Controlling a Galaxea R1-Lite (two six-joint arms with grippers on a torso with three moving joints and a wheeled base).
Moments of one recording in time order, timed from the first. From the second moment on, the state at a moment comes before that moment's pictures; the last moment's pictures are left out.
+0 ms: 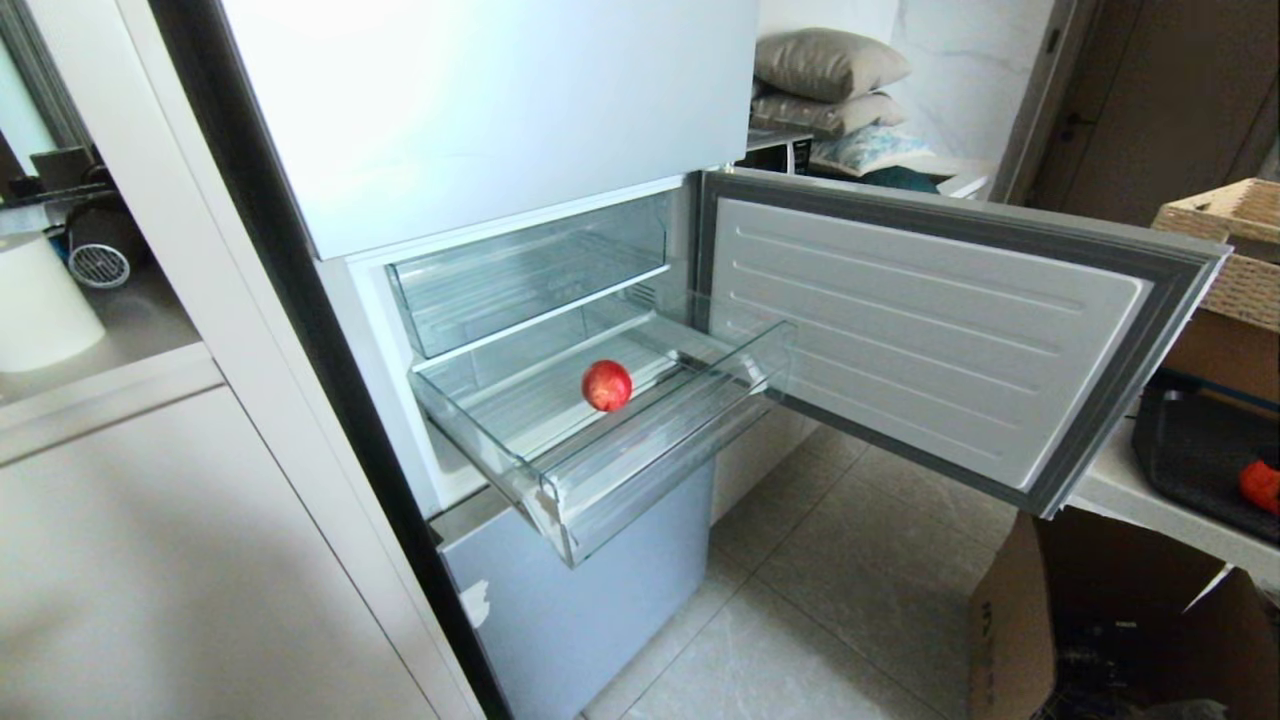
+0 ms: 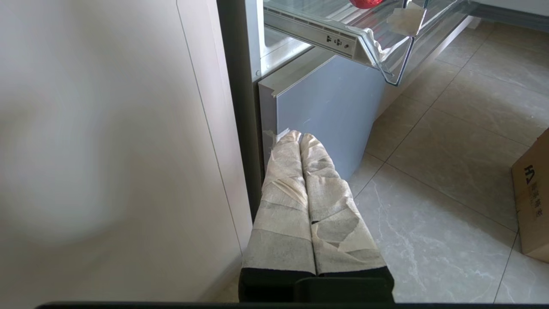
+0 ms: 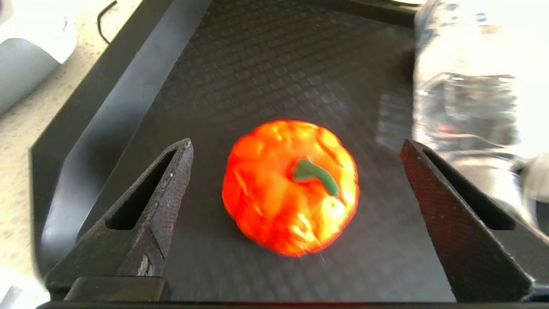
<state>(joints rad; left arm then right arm) 0.00 0.00 -0.04 0.11 0.01 0.01 -0.80 2.36 -1.42 -0.62 0.23 -0.11</state>
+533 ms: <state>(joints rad) 0.00 0.00 -0.04 0.11 0.01 0.01 -0.77 2.43 -1.46 -0.63 0.22 -0.09</state>
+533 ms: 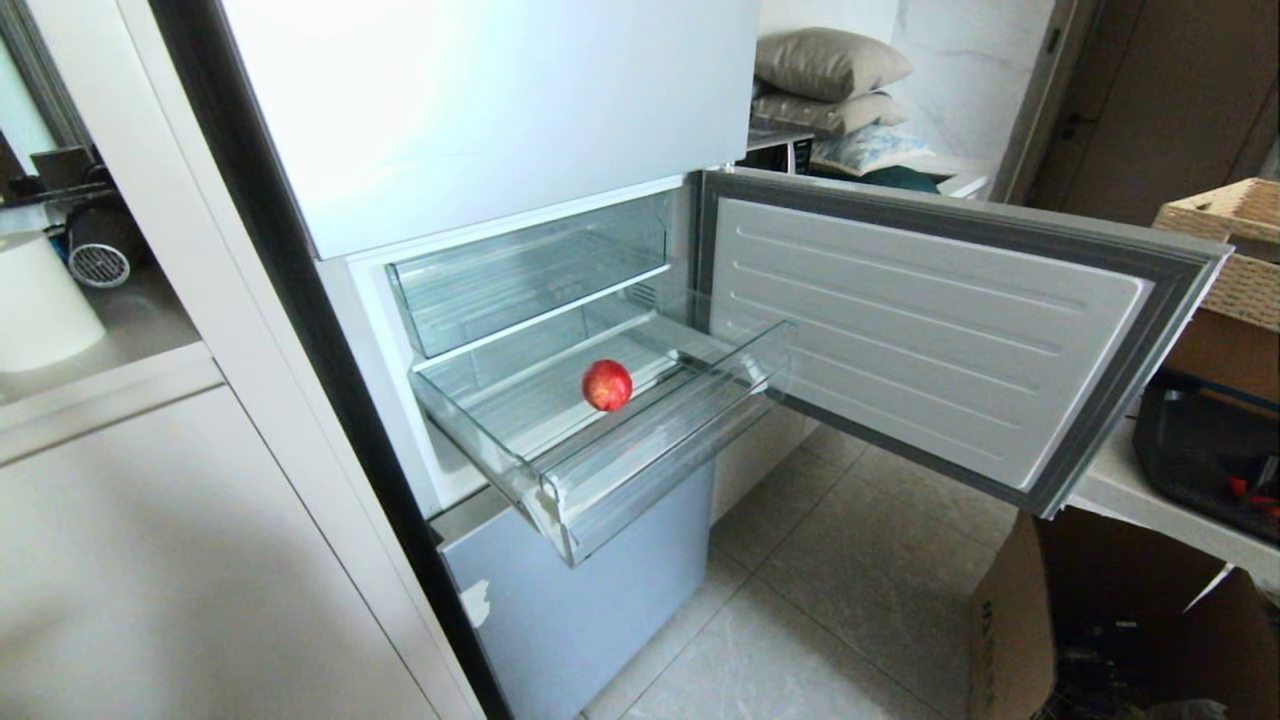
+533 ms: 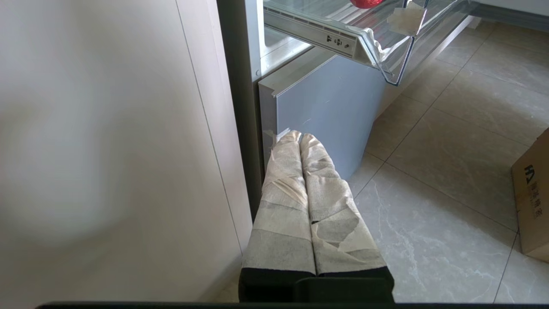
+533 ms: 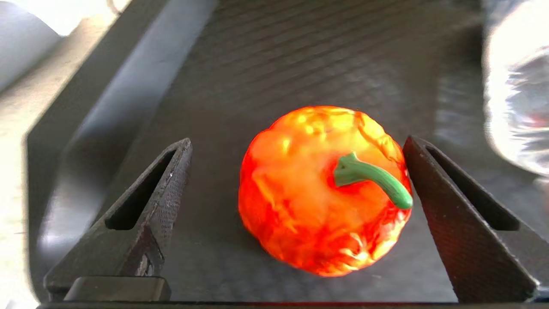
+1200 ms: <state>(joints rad) 0.00 0.00 -0.04 0.11 0.01 0.01 -0.77 2.48 -1.46 -0.62 0.22 -0.09</state>
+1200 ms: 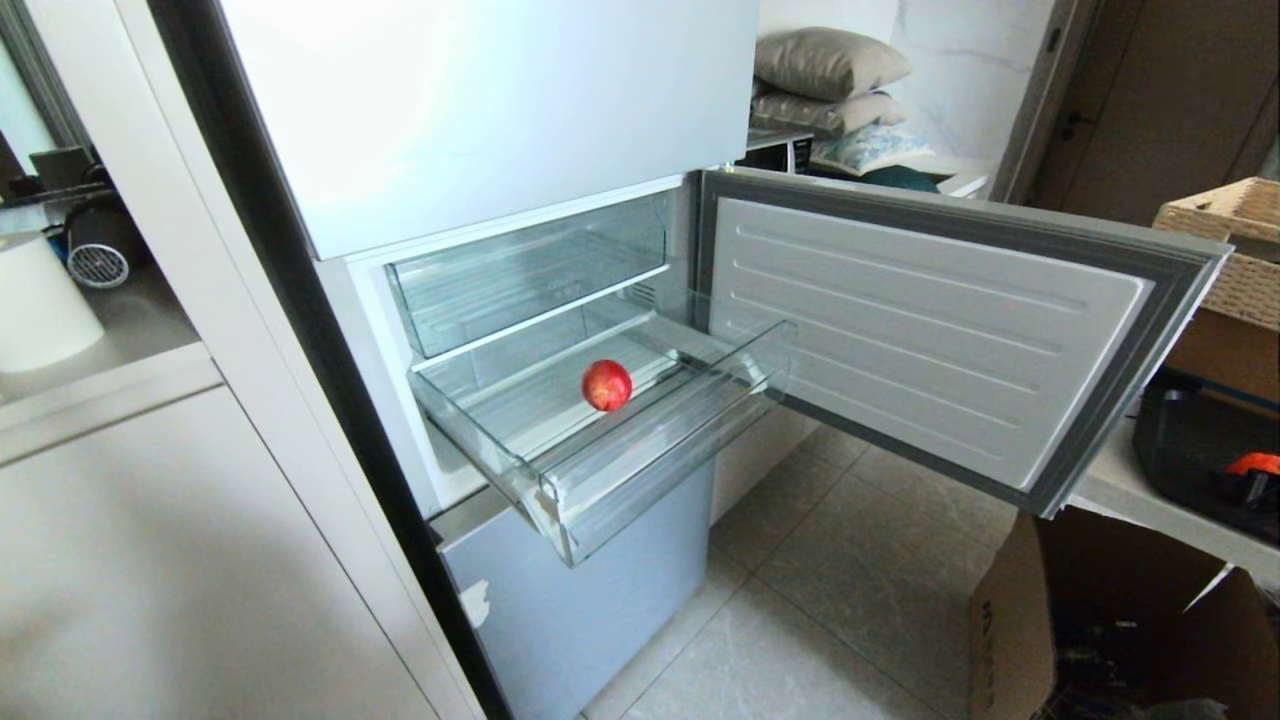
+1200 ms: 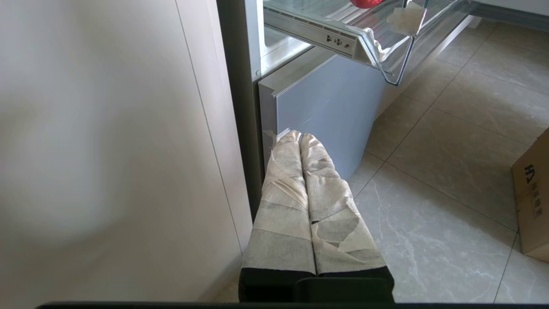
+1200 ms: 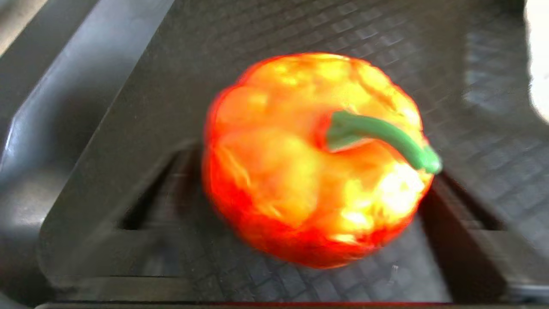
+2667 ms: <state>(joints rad) 0.00 0.00 -0.04 0.11 0.01 0.01 -0.78 1.41 -0.33 -0.62 0.34 -0.15</state>
